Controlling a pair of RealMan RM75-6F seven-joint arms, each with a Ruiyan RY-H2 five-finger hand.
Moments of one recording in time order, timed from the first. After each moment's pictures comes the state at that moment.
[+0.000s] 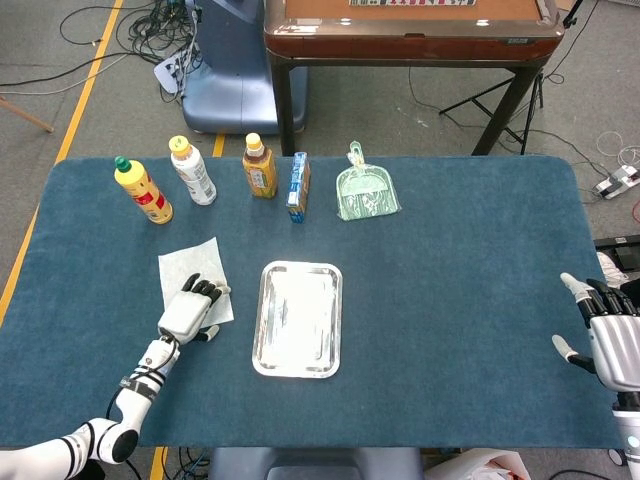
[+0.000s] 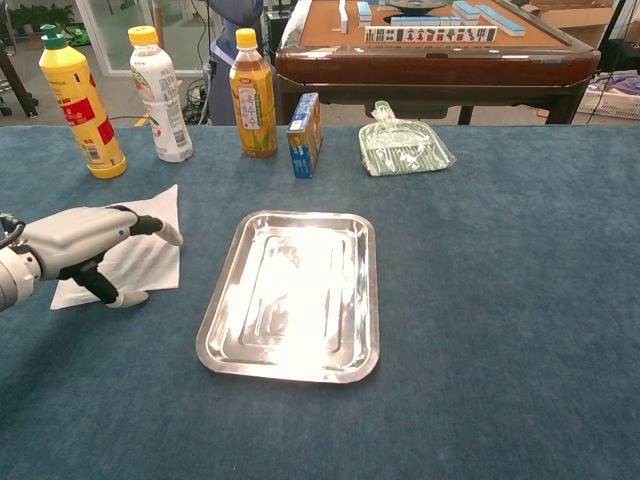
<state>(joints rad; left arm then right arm) -0.56 -1.65 -0.13 -1.22 1.27 0.97 0.25 0.07 -1.05 0.08 -1.64 -1.50 1.51 -0.05</state>
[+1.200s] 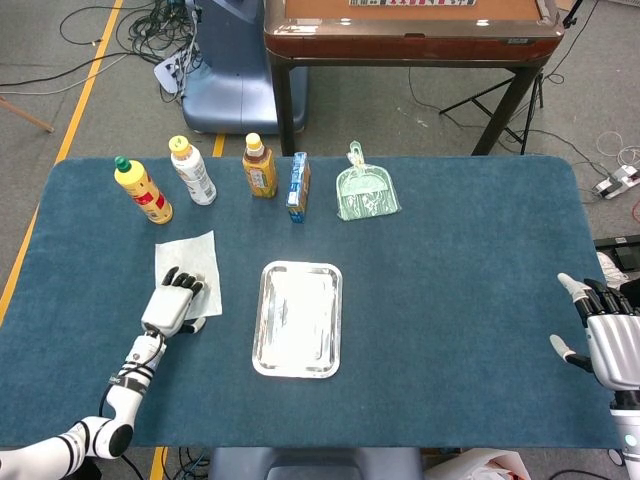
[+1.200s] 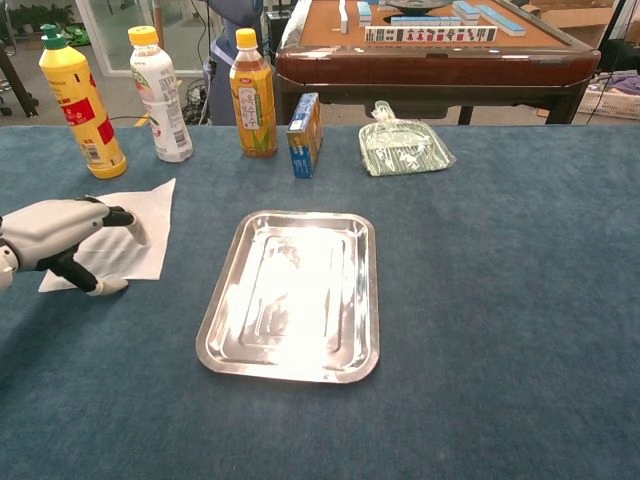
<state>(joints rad) -0.56 -1.67 -0.13 -1.12 1.24 1.00 0.24 0.08 -1.05 0.08 -1.65 -1.49 1.49 -0.06</state>
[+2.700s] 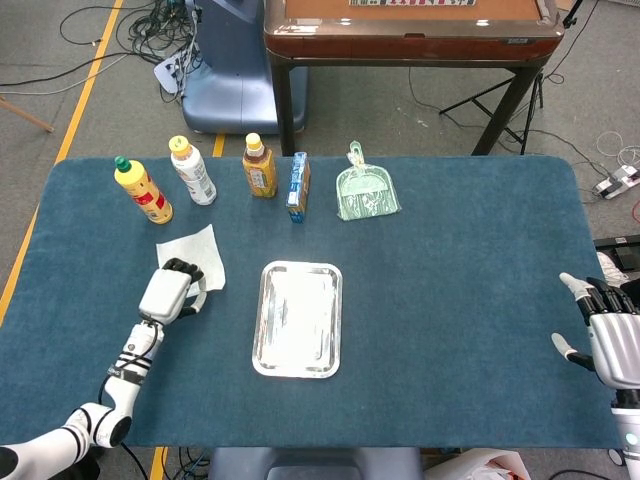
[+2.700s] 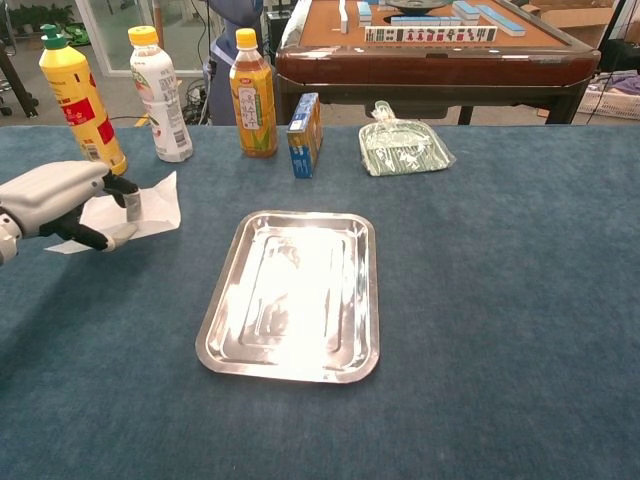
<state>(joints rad) -0.59 -1.72 -0.13 -0.96 1.40 1.13 -0.05 0.08 -1.05 0.09 -1.66 -1.48 1.49 -0.07</state>
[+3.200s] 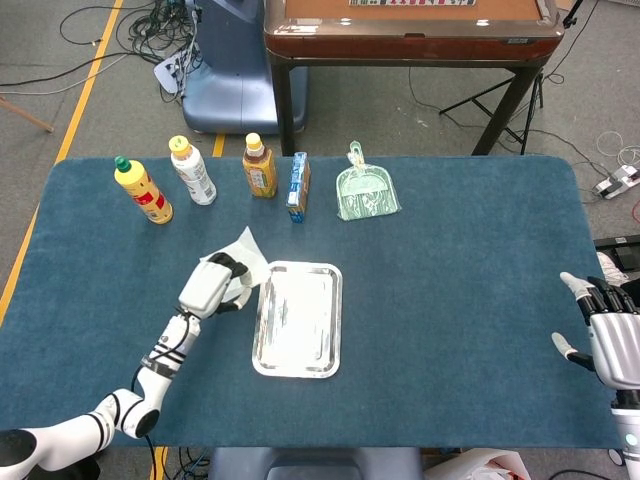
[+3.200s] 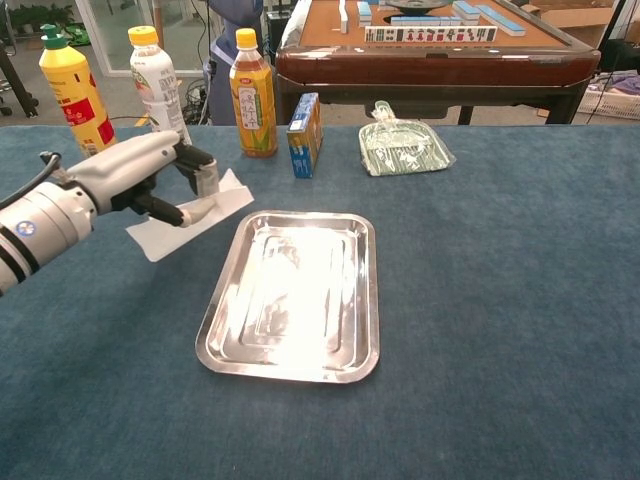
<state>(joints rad) -0.69 -1.76 -0.18 -1.06 1.46 1.13 -0.14 0.07 -1.04 0.09 -1.68 -1.48 1.50 -0.09</state>
